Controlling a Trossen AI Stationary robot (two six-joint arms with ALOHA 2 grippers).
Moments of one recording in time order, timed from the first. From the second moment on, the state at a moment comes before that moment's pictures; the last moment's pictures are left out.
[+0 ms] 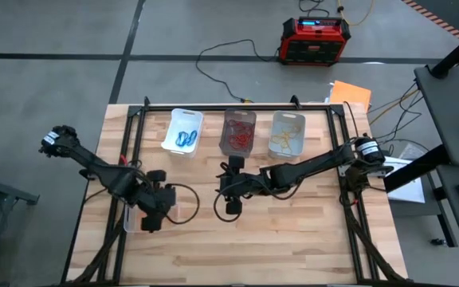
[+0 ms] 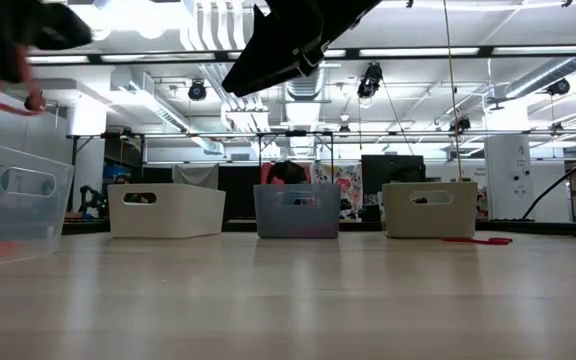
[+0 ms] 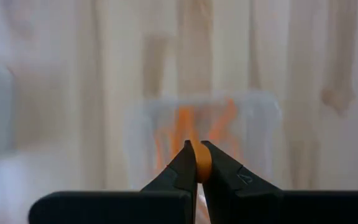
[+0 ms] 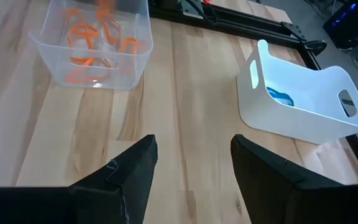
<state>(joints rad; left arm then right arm) -0.55 1.26 1.11 -1.18 -0.16 -0.53 0.20 1.85 1.38 -0.15 0.36 -0.07</state>
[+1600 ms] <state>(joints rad) -0.59 1.26 0.92 -1.19 -0.05 -0.78 0.19 1.80 1.38 -0.37 0.37 0.08</state>
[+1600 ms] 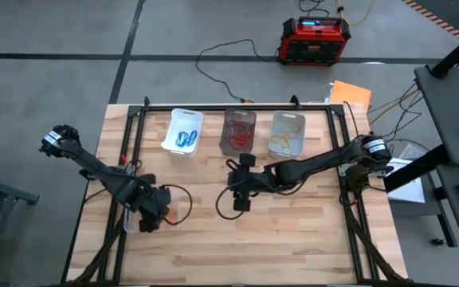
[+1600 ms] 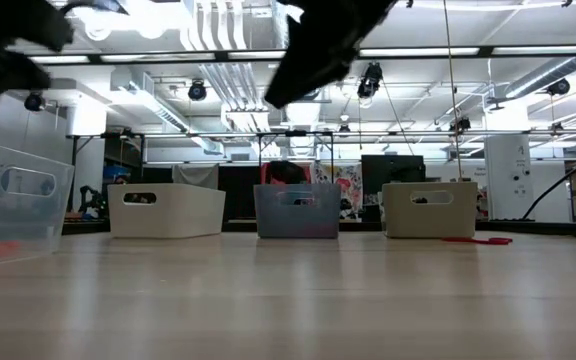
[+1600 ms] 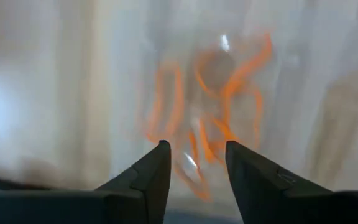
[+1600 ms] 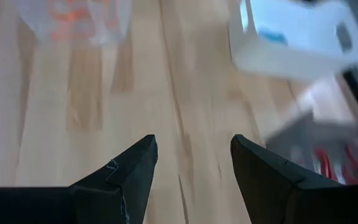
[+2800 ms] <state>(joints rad) -0.58 0.98 0.73 -0.32 -0.54 0.04 -0.04 1.38 0.82 -0.92 0.21 0.95</state>
